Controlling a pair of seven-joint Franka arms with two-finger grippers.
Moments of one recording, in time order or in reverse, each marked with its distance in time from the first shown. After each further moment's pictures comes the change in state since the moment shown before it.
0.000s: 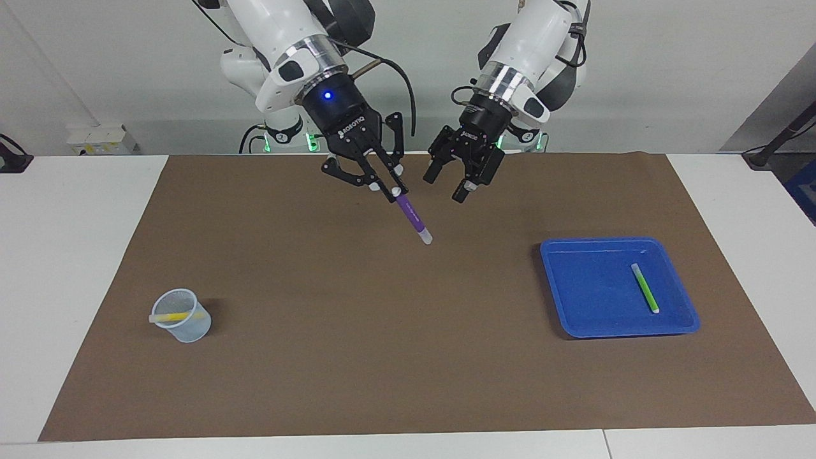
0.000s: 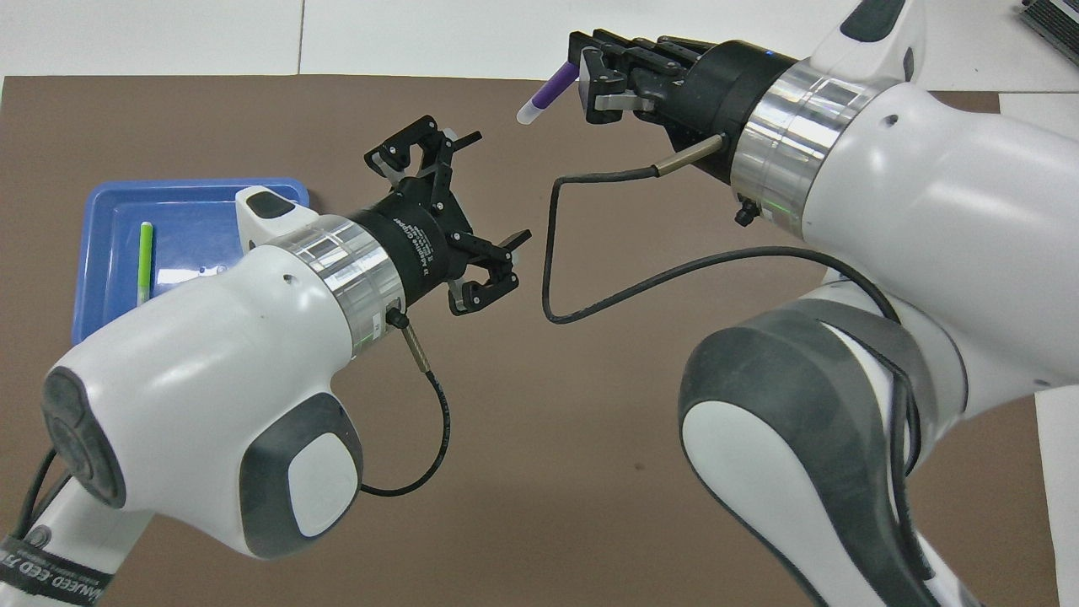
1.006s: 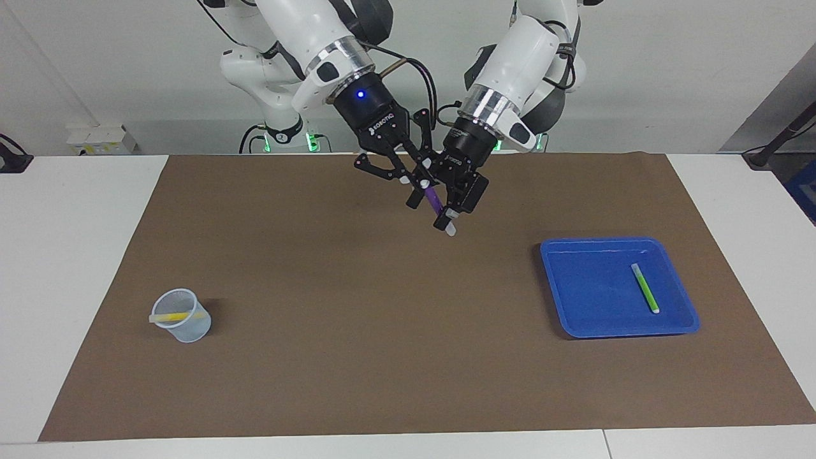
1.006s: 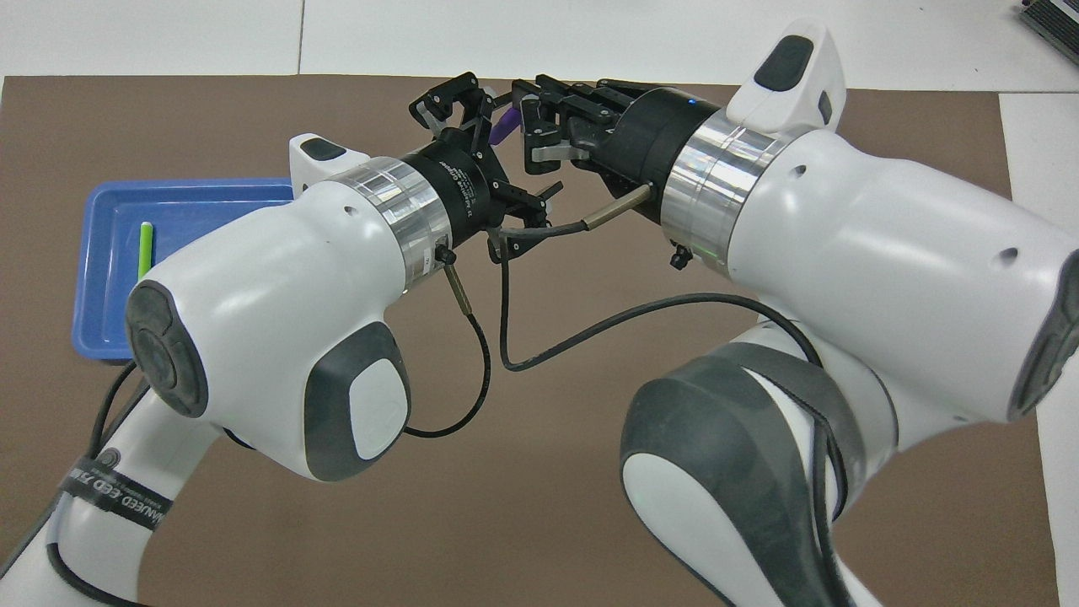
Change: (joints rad) left arm -0.013 0.148 0.011 0.150 0.004 0.006 -0.023; right arm 0.057 -0.014 0.003 -0.044 -0.001 0.012 0.008
